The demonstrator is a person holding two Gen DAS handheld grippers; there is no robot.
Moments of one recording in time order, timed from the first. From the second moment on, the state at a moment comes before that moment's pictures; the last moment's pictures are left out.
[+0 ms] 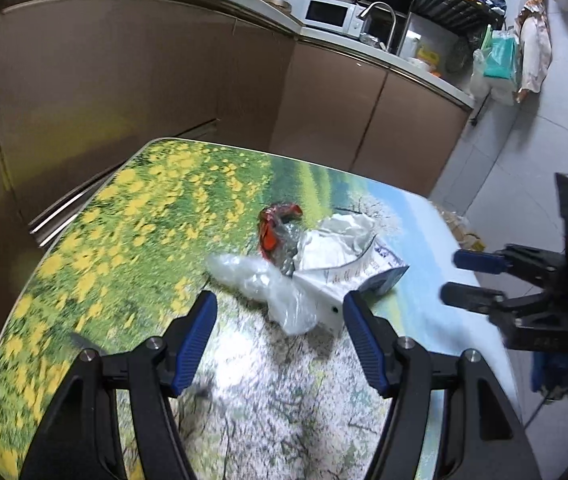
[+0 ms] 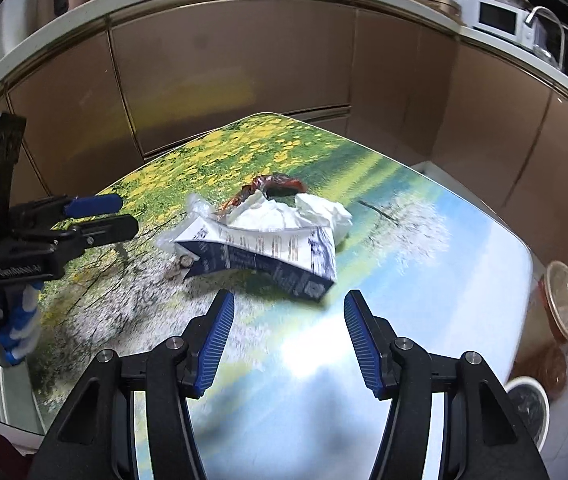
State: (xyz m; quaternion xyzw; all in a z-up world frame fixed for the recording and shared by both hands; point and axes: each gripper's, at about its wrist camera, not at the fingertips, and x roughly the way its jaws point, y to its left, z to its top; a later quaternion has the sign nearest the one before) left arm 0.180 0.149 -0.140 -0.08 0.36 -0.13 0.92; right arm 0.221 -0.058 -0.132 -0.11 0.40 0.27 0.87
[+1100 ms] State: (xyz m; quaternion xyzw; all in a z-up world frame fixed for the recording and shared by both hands) left arm 0.242 0.149 -0.177 -0.07 0.42 -0.15 0.89; right arm 0.213 -0.038 -0.178 -0.10 0.47 0.41 0.78
